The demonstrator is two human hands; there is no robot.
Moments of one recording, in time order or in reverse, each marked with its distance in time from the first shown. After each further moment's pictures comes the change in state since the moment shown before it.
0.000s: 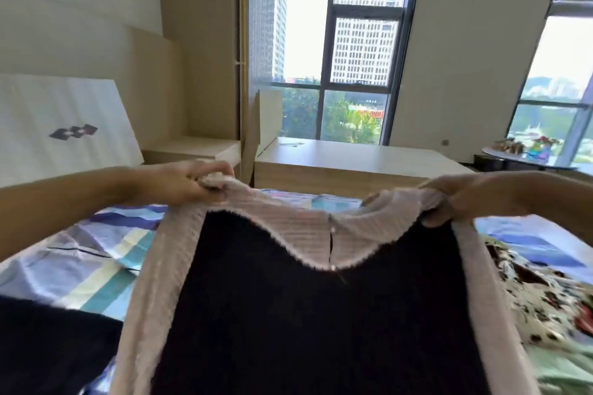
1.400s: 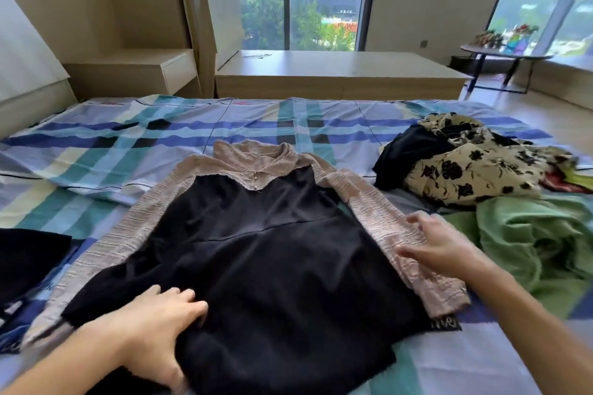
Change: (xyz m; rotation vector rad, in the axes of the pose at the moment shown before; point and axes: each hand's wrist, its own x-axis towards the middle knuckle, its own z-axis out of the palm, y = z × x) left_hand -0.061 -0.068 0.325 0.639 -0.695 -0.146; right_hand -0.039 0.213 0.245 -0.303 0.293 0.403
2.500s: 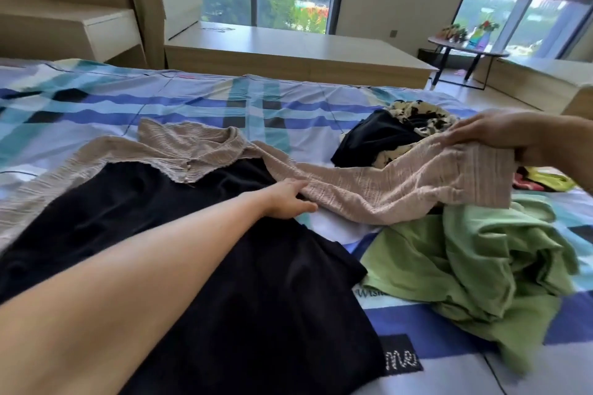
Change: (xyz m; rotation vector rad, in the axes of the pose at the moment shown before) left_hand 0.302 0.120 -0.171 -0.567 0.400 0.205; right_hand 0.095 0.065 -0.169 0.426 -0.074 0.285
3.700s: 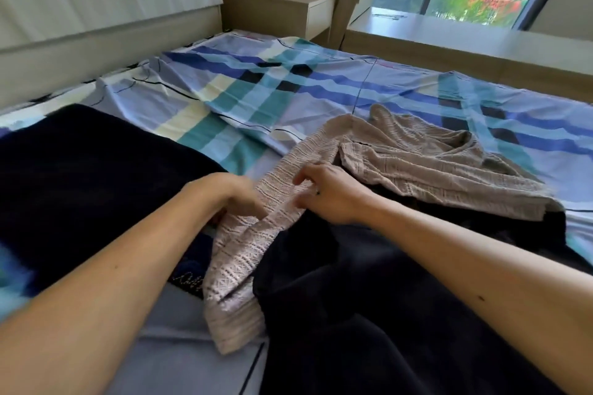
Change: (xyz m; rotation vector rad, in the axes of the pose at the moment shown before) left_hand -0.337 -0.319 -0.113 0.020 -0.057 -0.764; right_hand -0.072 -0.276 0.533 -0.463 -0.320 -1.002
